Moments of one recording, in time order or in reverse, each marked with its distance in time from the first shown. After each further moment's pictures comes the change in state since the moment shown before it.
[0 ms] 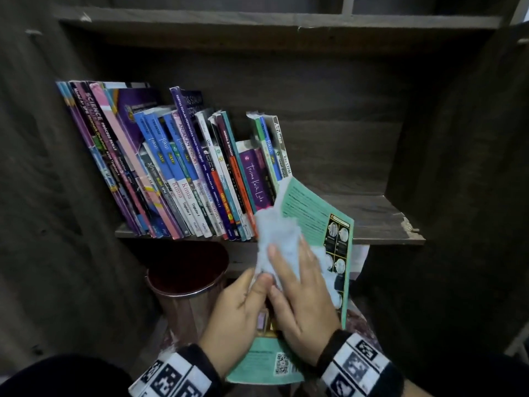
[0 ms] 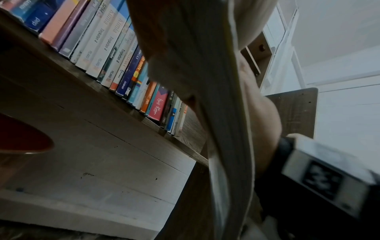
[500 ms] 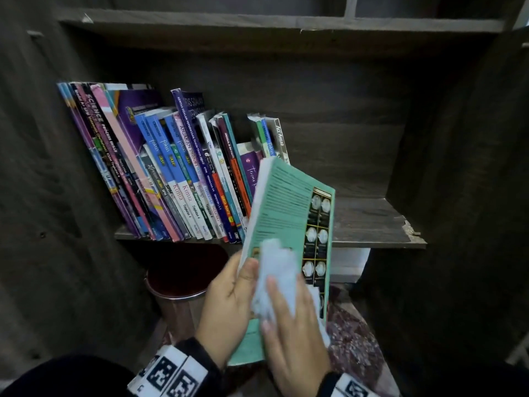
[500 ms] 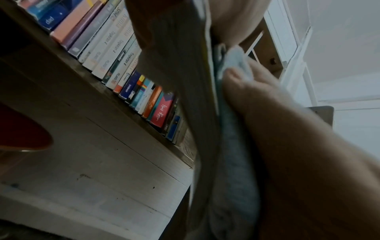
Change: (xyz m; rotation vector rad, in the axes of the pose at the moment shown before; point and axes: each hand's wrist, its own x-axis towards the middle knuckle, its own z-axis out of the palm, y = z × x) left_hand 0.011 0.016 -0.004 -0.133 0.104 0.062; right_hand -0.038 -0.013 0.021 -0.055 -0.172 0.148
